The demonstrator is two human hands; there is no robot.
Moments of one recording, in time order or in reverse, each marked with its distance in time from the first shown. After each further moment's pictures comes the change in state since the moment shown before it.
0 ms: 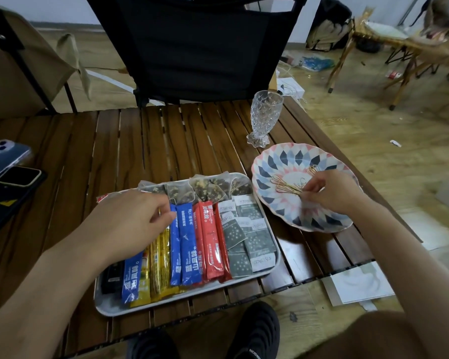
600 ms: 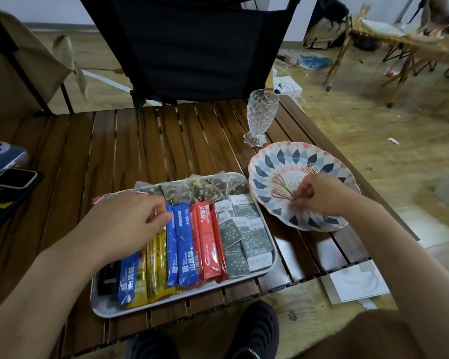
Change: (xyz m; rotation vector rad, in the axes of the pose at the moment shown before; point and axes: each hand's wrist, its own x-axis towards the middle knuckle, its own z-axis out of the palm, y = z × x) left_hand 0.004 -0.001 0.003 0.011 -0.023 -0.021; right_hand -0.004 -0.008 0.003 -0.111 -0.148 -0.087
